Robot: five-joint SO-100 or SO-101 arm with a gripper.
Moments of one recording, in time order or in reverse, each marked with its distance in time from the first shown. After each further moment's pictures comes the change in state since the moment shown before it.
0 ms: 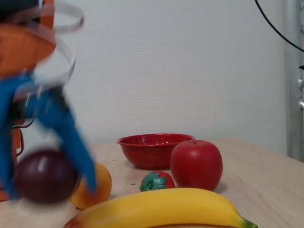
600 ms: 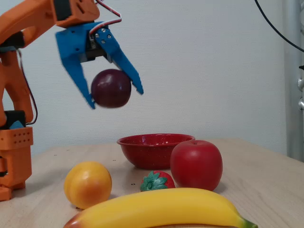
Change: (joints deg) arm 35.0 44.4 32.7 1.9 -28.0
